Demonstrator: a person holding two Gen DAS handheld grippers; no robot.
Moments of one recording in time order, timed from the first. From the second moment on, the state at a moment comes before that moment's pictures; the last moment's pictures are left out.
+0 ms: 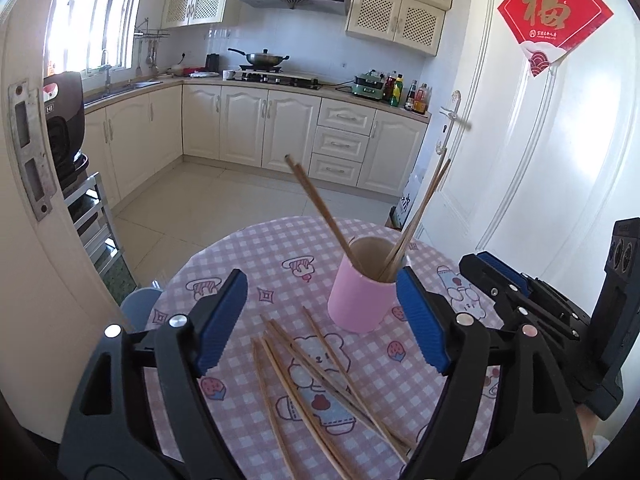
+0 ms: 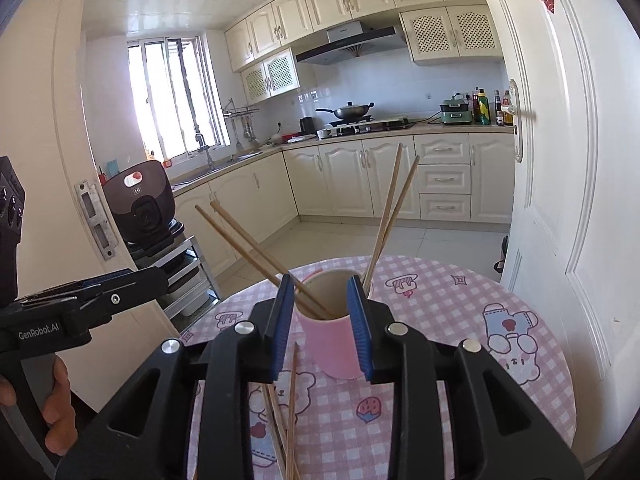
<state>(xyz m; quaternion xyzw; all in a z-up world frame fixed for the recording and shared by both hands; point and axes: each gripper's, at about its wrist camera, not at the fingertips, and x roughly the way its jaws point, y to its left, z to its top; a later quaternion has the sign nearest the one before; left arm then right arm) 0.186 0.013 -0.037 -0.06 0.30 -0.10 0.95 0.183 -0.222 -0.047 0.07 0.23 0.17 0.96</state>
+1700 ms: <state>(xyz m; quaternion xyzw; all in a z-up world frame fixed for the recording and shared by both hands) 0.252 0.050 -0.195 -0.06 0.50 -0.02 0.86 0.277 -0.120 -0.172 -0.06 0.49 0.21 0.84</state>
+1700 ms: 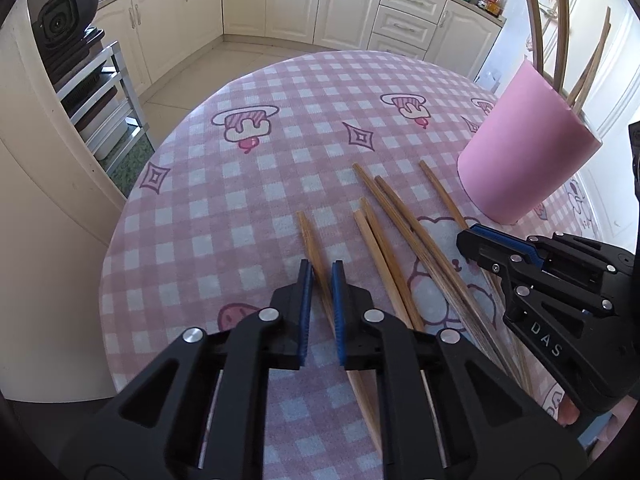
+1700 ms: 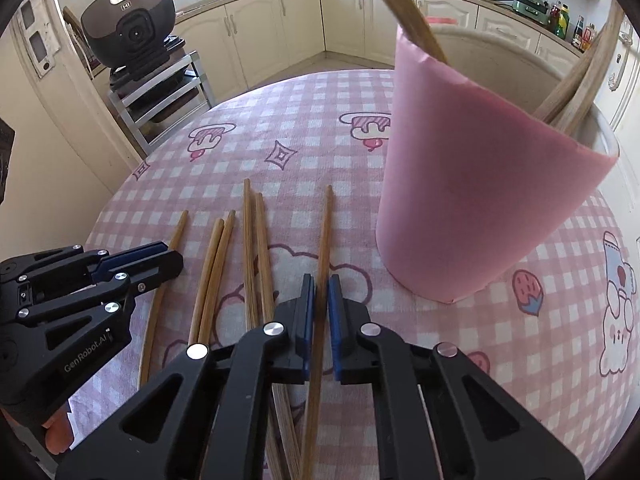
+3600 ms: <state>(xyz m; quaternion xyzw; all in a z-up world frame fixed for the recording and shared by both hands) 0.181 -0.012 0.017 -0.08 0.24 -0.16 0.95 0.183 -0.214 0.016 0.02 0.23 0.21 0.95</state>
